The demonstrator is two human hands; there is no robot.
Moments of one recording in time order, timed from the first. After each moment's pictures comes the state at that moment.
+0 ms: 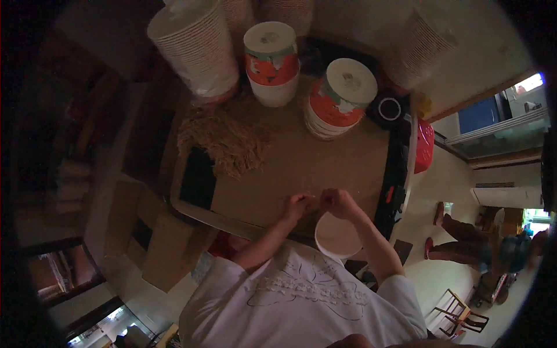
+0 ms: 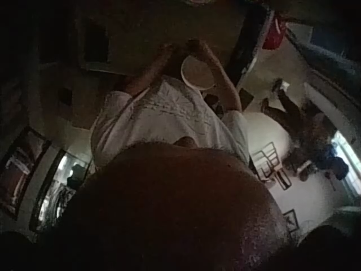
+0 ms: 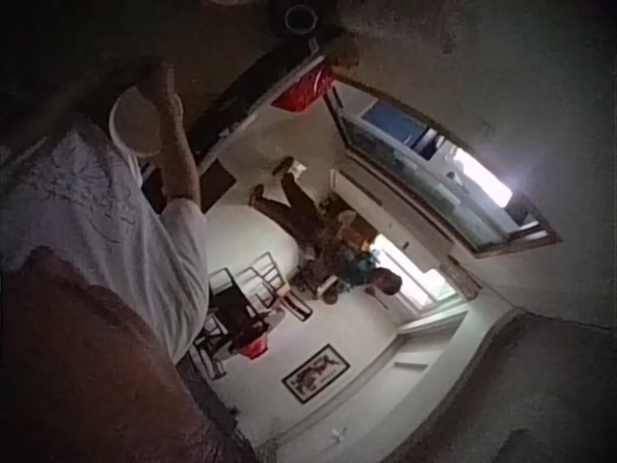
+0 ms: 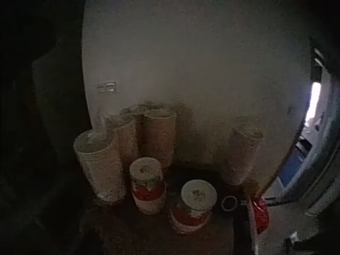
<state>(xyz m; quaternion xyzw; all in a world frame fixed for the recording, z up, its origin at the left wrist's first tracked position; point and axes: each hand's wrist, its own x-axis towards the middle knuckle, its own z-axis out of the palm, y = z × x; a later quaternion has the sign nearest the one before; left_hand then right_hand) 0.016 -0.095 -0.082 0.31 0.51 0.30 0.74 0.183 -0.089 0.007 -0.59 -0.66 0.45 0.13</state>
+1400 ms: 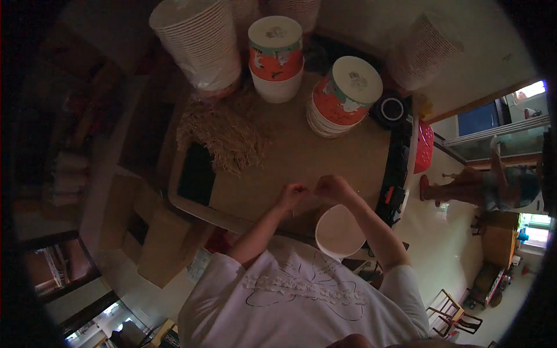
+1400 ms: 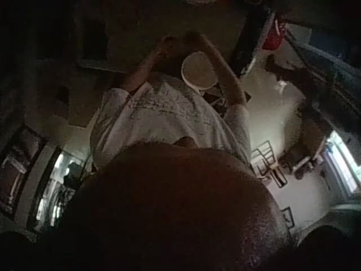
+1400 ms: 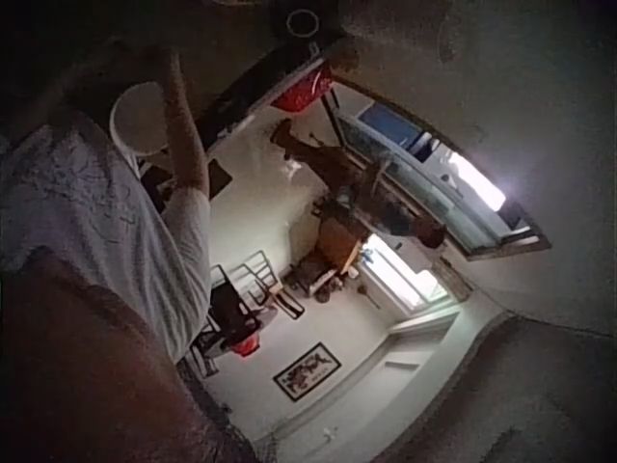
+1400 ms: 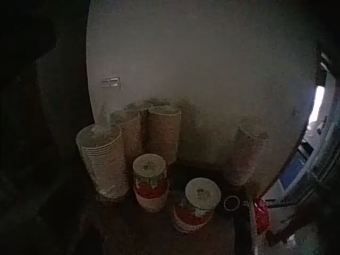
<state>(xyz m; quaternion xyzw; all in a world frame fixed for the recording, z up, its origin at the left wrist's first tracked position) -0.006 -0.063 -0.073 0.46 0.50 0.22 0.70 0.179 -0.051 -0.027 -0.57 -0.69 0.43 0.06</state>
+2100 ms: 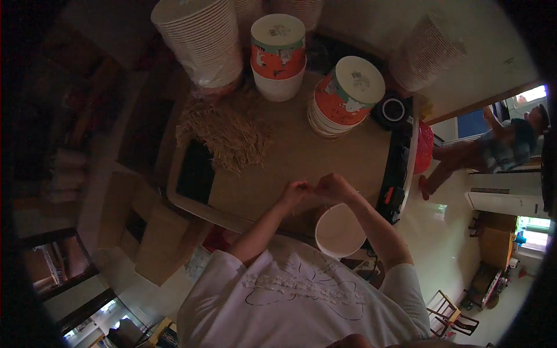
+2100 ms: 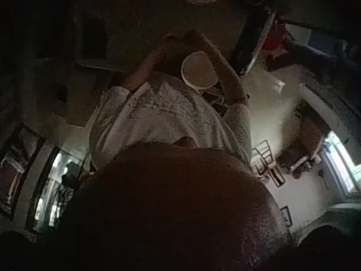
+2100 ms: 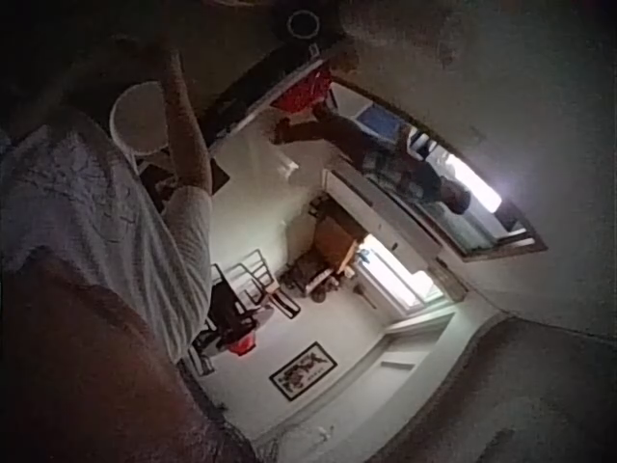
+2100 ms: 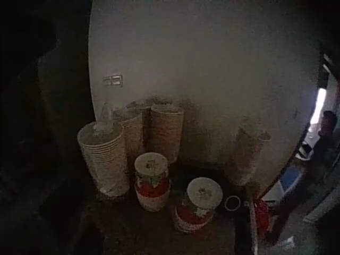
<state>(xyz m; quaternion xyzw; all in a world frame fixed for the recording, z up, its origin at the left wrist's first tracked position) 0.000 -0.058 -0.042 0.42 0.50 0.24 0.72 0.176 -0.044 -0.014 -0.58 -0.67 0.47 0.01</state>
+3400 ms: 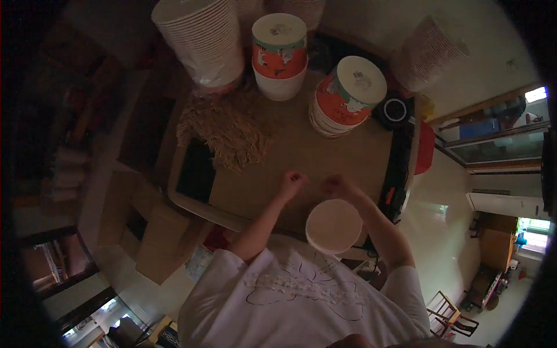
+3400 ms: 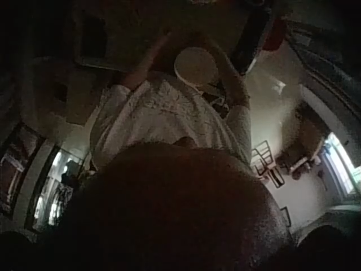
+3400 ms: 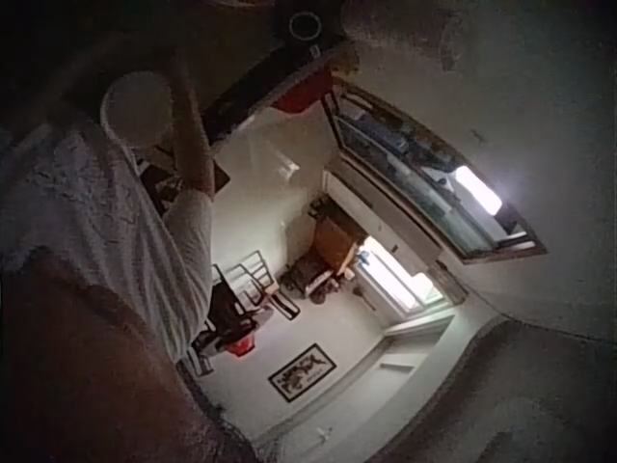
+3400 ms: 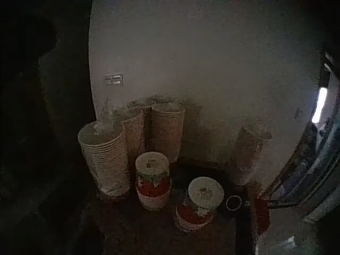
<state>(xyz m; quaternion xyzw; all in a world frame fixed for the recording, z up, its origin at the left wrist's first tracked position) -0.002 -0.040 -0.074 0.46 0.56 0.29 0.62 0.195 -0.054 -0.026 -0.56 -0.53 0.62 0.16</state>
